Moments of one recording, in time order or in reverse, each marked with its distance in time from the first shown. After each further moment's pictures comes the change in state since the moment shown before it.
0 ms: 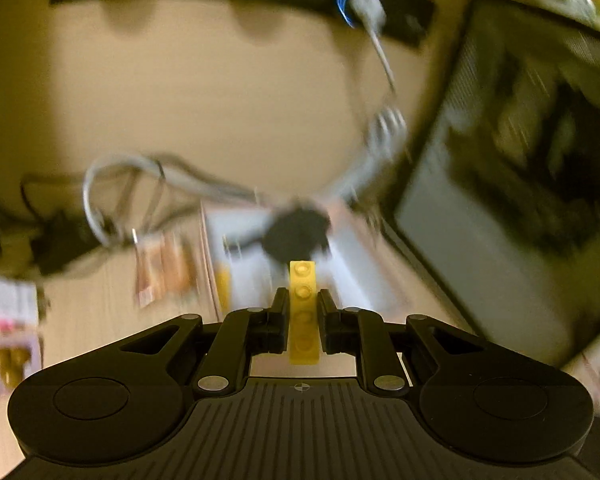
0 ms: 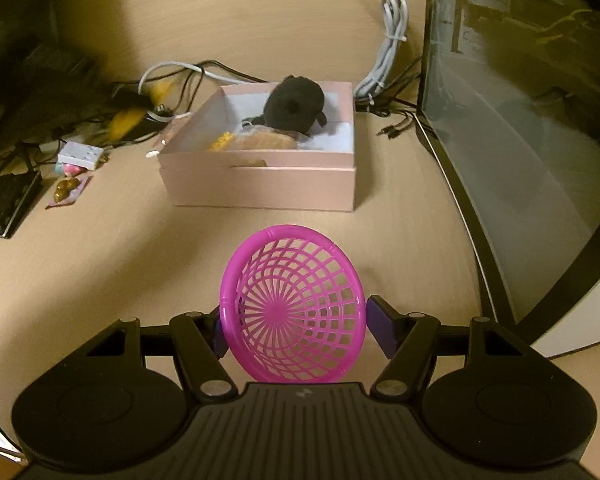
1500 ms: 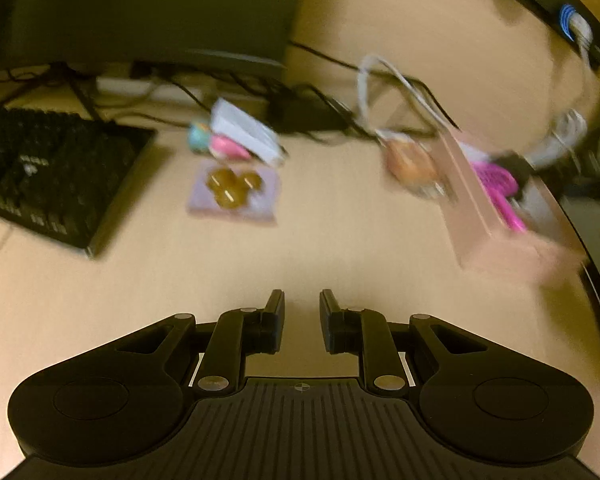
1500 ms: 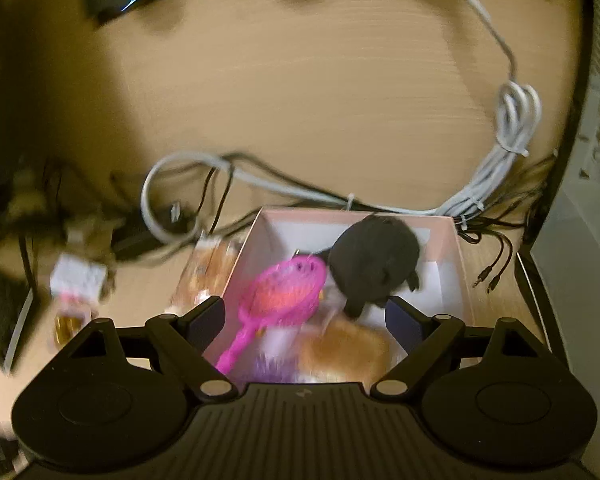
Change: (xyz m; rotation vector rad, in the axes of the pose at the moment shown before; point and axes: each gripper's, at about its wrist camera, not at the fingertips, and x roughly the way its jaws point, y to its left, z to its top) left arm -0.068 0.161 -0.126 -0.295 0.072 0.327; right arm 0.111 0.060 0.152 -0.077 -0.049 0.046
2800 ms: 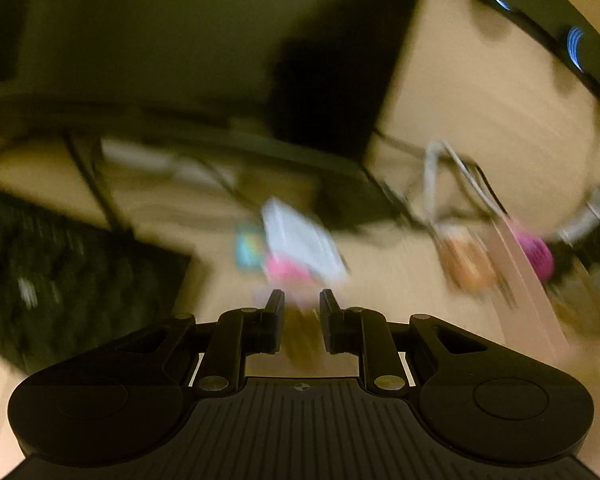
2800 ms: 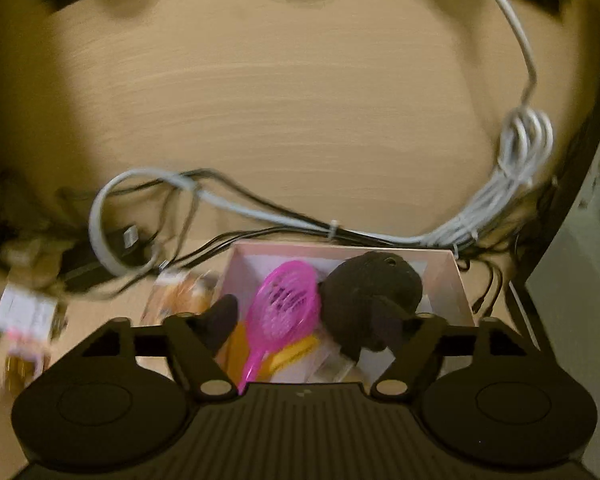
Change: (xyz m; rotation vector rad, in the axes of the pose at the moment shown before) left arm 0.045 0.062 0.088 0.002 -0.127 -0.001; right arm 0.030 0.033 0.037 -0.016 -0.029 -0.141
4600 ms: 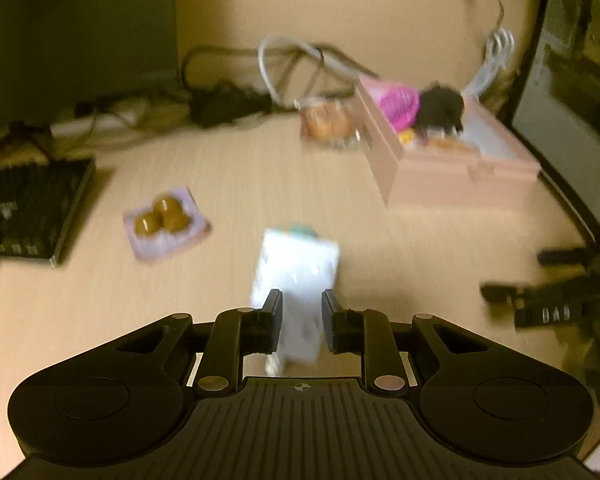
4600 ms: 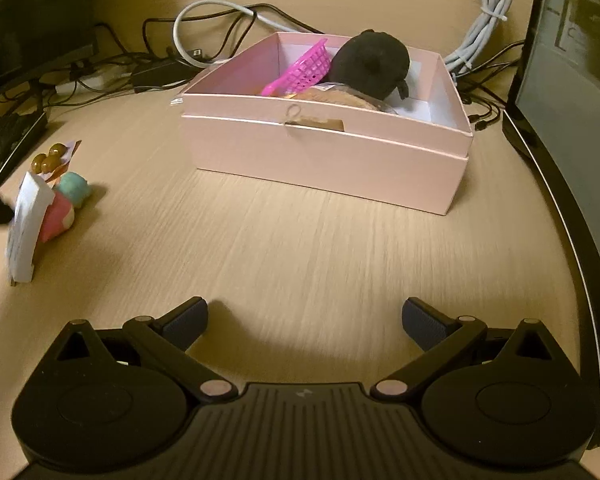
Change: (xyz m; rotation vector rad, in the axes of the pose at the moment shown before) left arm -0.087 -0.145 -0.121 0.266 0.185 -0.012; right arm -0.053 -0.053 -0.179 -0.065 0.157 0.164
